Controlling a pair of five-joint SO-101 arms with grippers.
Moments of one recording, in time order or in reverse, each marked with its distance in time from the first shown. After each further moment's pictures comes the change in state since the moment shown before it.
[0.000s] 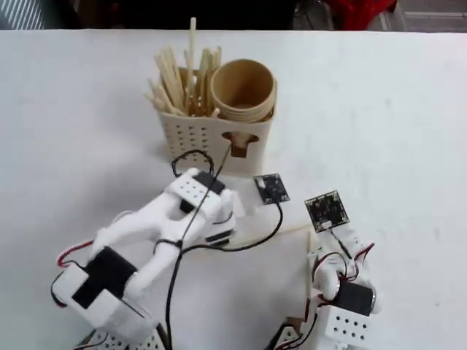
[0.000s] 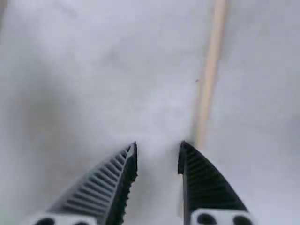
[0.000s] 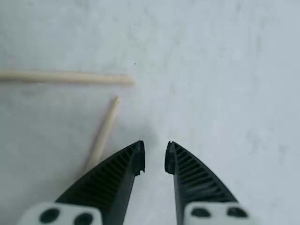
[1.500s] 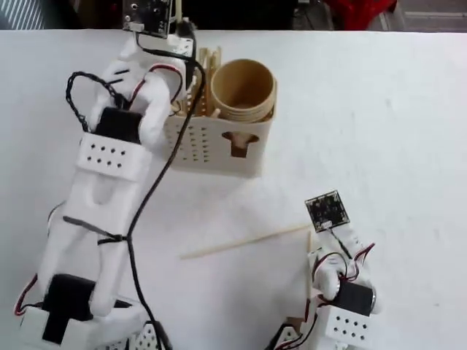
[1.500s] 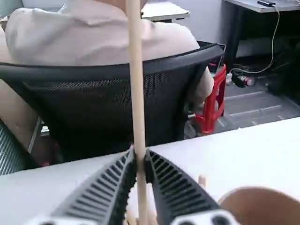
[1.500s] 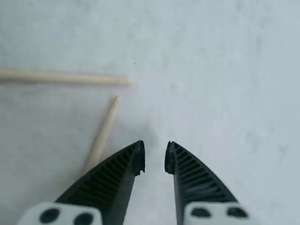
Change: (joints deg) left arm -21.3 -14.8 -30.4 -28.9 34.5; right arm 0.0 0.0 0.0 0.0 0.0
